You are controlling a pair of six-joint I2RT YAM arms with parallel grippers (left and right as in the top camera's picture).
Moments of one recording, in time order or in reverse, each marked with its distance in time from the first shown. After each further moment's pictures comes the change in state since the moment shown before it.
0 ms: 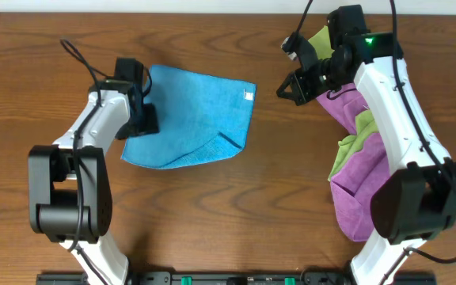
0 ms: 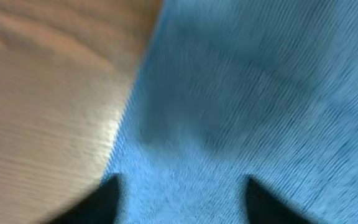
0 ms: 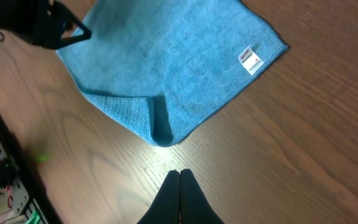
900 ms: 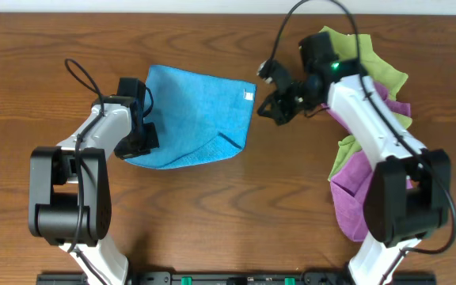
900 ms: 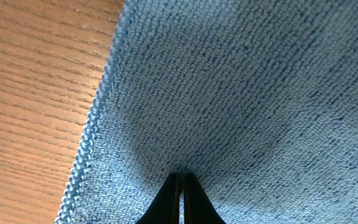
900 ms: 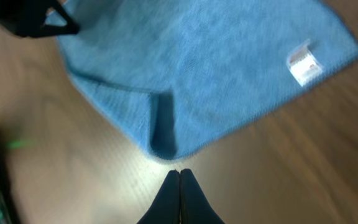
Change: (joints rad) left arm 0.001 -0.015 -0.136 0.011 0.008 -0.073; right arm 0.105 0.001 -0.288 0.325 -0.013 -0.048
